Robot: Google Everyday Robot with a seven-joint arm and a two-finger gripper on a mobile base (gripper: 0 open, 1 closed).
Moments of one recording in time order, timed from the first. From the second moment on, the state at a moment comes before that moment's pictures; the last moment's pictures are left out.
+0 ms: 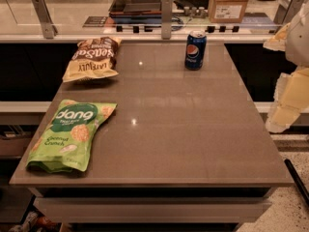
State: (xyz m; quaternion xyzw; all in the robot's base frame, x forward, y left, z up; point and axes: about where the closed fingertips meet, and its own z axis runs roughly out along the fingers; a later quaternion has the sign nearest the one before) arm 0.438 -0.213 0.988 -0.60 0.78 -0.05 0.18
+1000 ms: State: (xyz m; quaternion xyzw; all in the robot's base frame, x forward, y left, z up) arm 0.462 -0.187 1.017 -0.63 0.72 -0.16 0.26
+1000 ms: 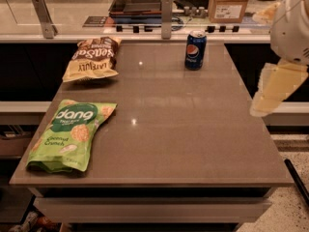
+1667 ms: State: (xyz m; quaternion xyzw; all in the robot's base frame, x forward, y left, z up) arm 0.520 -0.126 1.060 -0.68 0.60 -0.23 0.36
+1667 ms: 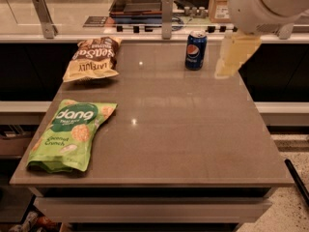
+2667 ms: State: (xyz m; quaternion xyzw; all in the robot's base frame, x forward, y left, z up) arm 0.631 -0.068 1.060 -0.74 0.54 -0.14 0.37
